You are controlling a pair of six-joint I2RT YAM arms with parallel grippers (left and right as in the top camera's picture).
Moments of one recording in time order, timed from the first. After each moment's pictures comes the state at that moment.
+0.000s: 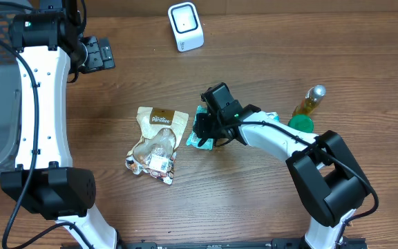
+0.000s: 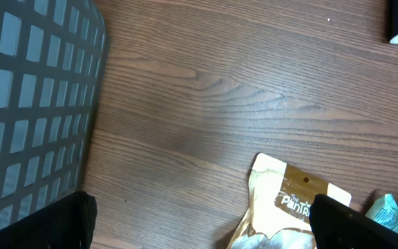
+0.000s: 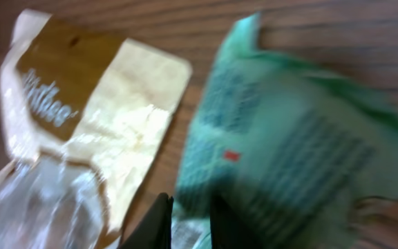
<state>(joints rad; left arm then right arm) 0.05 1.92 2.12 -1.39 -0.11 -0.21 0.59 1.94 1.17 -0.31 -0.29 0.57</state>
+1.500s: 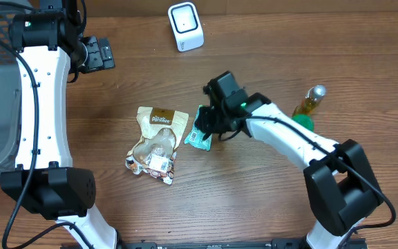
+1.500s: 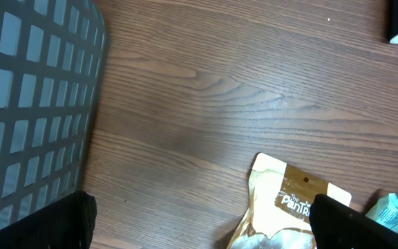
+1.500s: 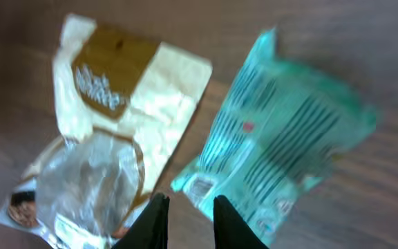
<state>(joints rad) 0.05 1.92 2.12 -1.39 -0.11 -0.21 0.58 1.86 1.25 -0.52 -0.31 0.51</state>
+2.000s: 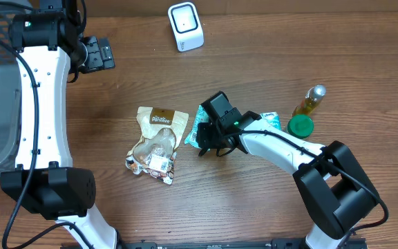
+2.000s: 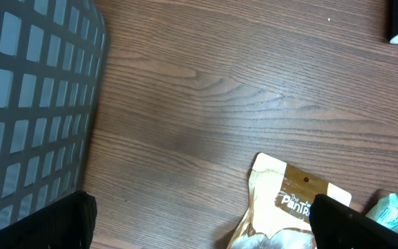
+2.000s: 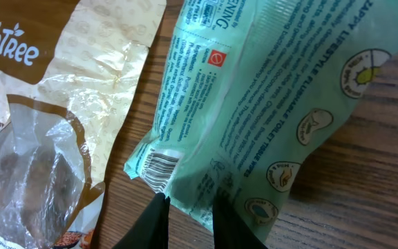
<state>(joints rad) 0.05 1.92 2.12 -1.39 -0.11 -0.21 0.64 1.86 1.11 -0.40 -0.22 0.62</state>
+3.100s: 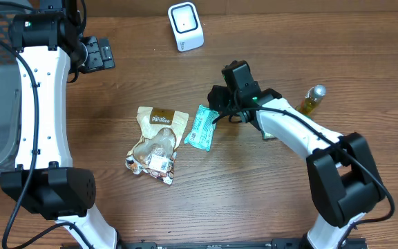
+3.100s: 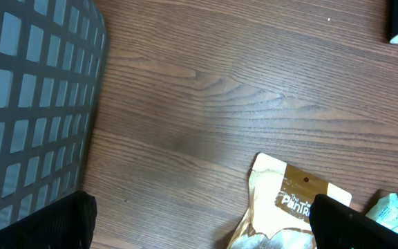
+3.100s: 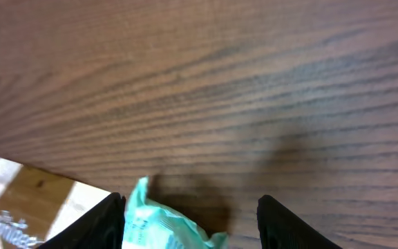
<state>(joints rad) 0.05 1.92 2.12 -1.39 -0.11 -0.21 0.47 1.89 1.24 -0.33 -0.05 0.57</state>
